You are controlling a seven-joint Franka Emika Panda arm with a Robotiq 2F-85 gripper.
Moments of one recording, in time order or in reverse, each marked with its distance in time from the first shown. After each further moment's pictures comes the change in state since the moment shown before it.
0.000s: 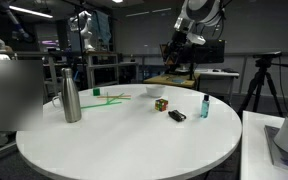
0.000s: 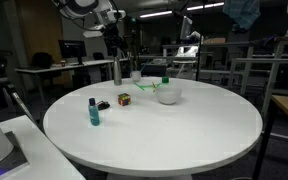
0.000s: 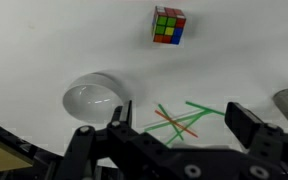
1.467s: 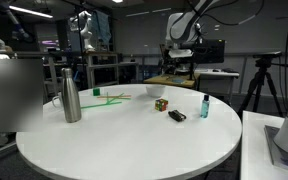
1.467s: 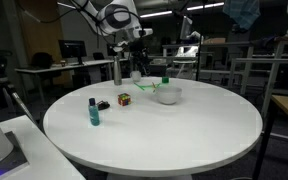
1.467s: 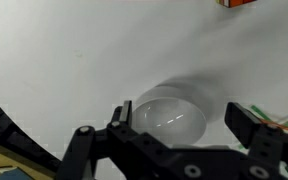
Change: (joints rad) arm -0.116 0.409 -0.008 0.329 -0.212 -0.074 0.464
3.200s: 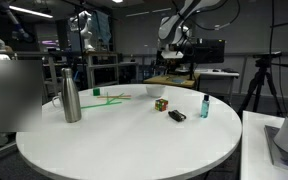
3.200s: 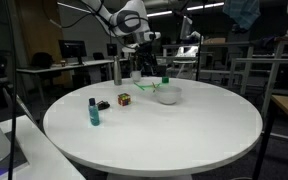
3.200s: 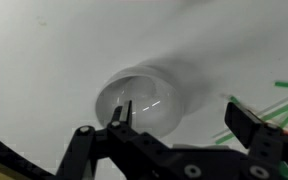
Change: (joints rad) arm 0.008 0.164 0.010 0.213 0.181 -0.059 -0.229
